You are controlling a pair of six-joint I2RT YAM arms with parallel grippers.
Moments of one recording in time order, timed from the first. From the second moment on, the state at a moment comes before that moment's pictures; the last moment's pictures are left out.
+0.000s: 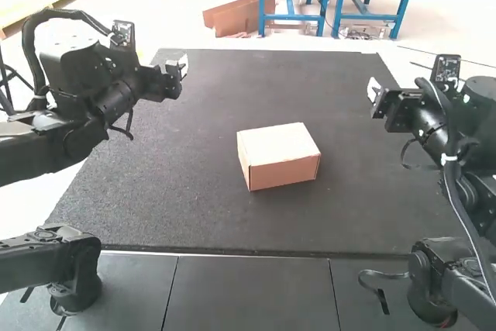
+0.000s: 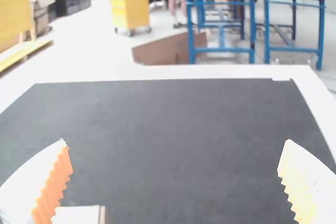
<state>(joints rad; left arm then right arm) -0.35 0.77 0.47 0.33 -0.13 0.03 0.21 0.38 0.31 0.08 0.02 0.07</state>
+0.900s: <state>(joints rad) -0.35 0.56 0.13 0.44 -0.15 -0.01 0.21 0.01 0.00 0.11 0.09 0.05</state>
